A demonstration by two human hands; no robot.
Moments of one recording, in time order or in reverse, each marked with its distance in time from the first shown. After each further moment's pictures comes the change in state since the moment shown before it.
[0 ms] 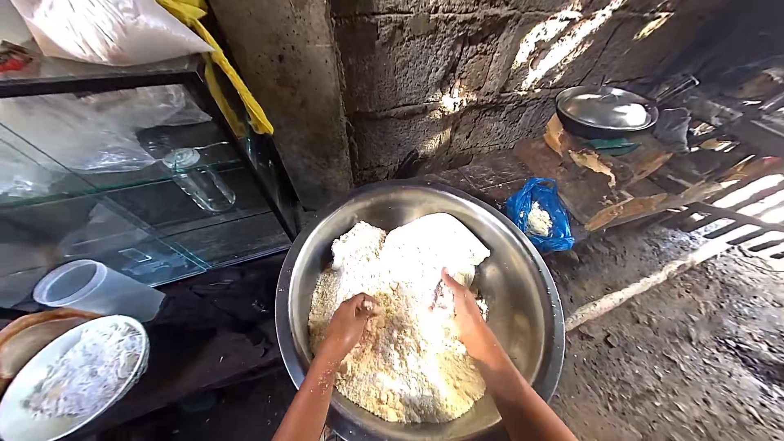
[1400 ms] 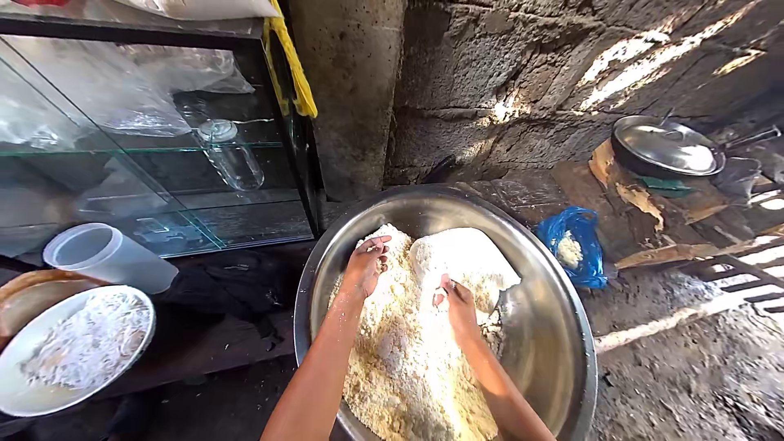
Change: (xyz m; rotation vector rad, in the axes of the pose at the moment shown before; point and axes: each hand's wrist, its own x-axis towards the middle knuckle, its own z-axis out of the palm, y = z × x) left_hand 0.106 0.035 -0.048 -1.028 0.271 -0.139; right_hand 0.028 0.004 0.059 -0.261 -0.206 -0.456
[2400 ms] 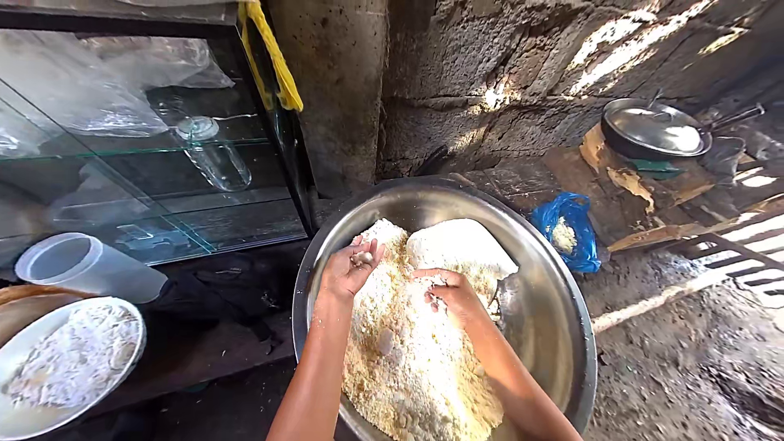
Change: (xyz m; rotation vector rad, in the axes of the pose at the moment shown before) left_hand -0.016 0.022 -0.013 -0.707 0.167 -0.195; right_hand 0.011 -0.022 -0.004 0.100 -0.299 0.260
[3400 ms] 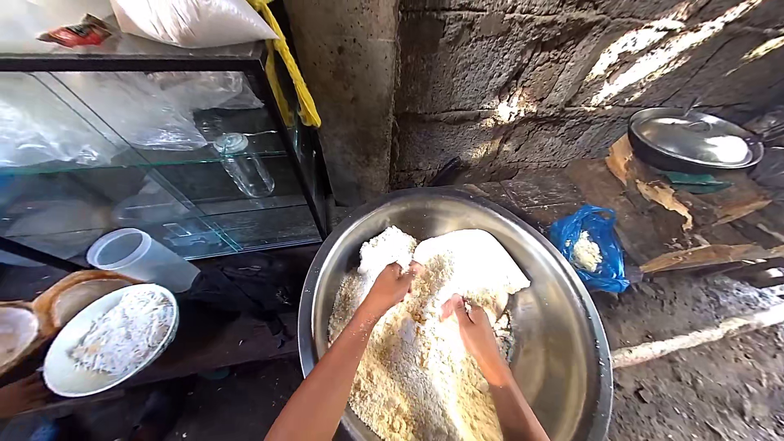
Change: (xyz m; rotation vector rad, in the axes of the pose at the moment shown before) left_hand 0.003 -0.058 -0.013 1.499 -0.389 0.218; right_hand -0.025 0.046 -0.035 -0.586 0.227 -0.263
